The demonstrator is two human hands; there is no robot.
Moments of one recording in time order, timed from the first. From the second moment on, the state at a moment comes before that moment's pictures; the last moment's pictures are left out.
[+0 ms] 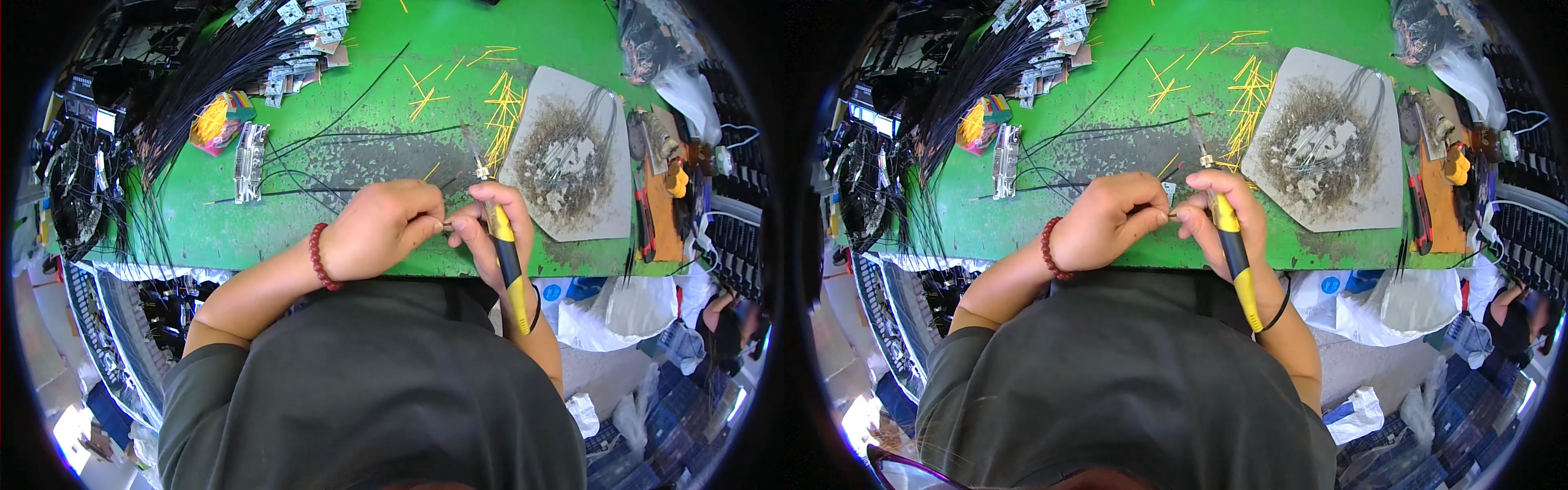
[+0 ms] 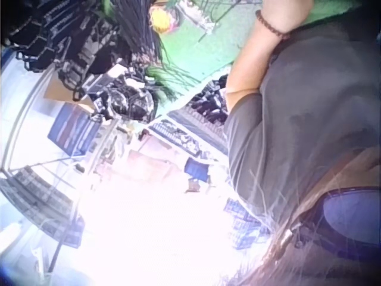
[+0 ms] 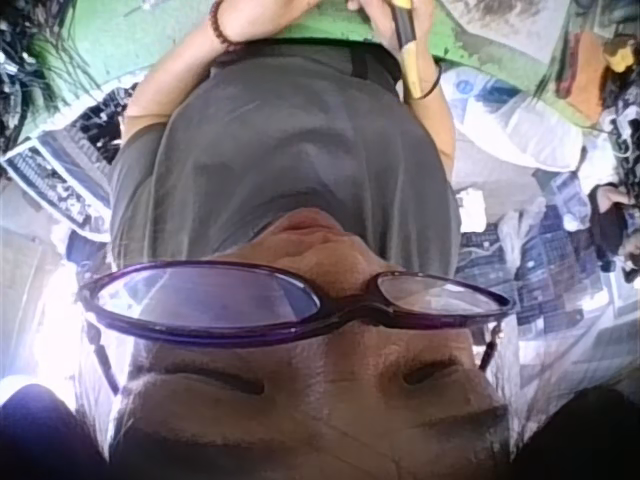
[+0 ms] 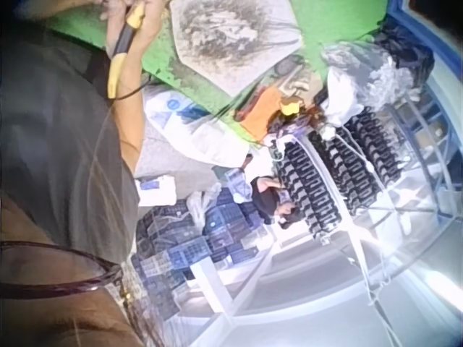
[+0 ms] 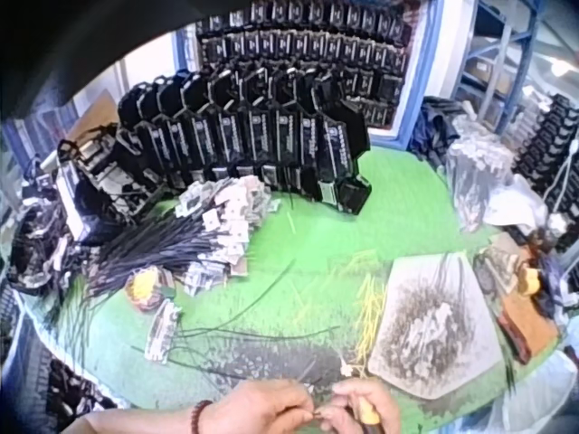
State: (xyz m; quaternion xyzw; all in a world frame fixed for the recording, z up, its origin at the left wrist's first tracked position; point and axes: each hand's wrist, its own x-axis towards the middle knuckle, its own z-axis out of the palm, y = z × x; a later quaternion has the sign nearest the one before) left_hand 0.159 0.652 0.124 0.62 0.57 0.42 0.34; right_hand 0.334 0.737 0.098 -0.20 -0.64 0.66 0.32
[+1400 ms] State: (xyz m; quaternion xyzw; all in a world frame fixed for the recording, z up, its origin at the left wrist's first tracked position) left_hand 0.167 0.644 0.113 0.60 0.61 0.44 0.27; right_hand 0.326 0.731 0.098 -0.23 -0.73 0.52 0.37
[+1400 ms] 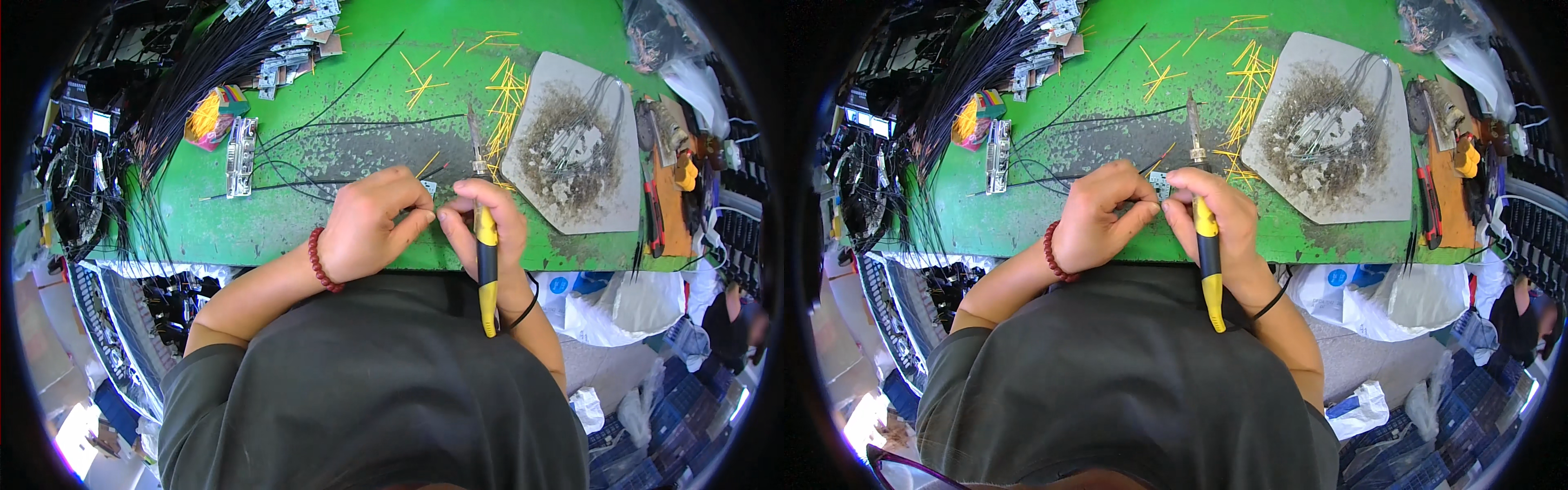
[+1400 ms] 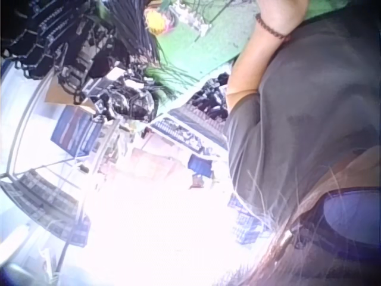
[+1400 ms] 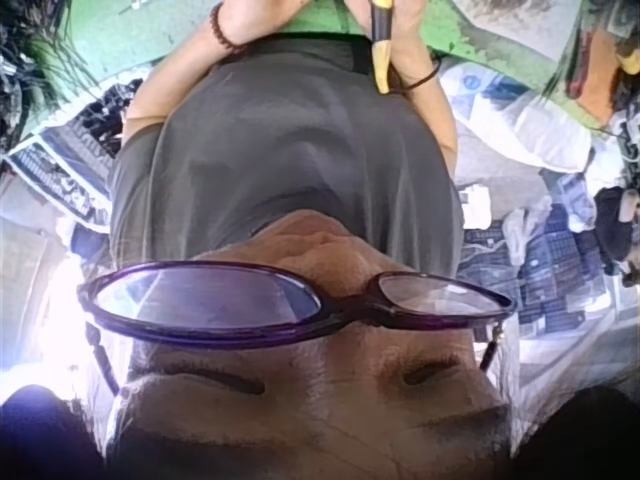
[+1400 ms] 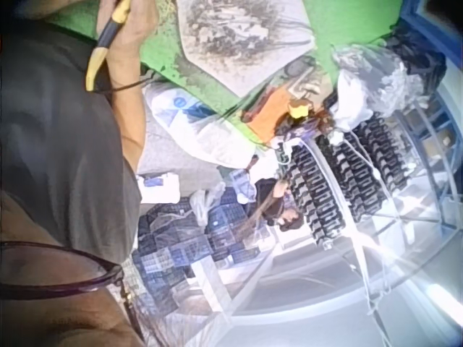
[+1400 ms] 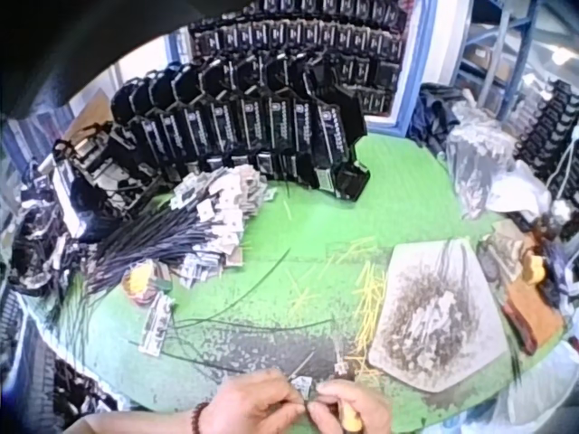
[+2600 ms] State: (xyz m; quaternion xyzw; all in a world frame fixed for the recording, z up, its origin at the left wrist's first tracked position) left_hand 0.177 0.663 0.088 0.64 0.64 0.38 0.17; right_hand 0.441 0.787 0.072 -0.41 -0.64 0.40 0.52
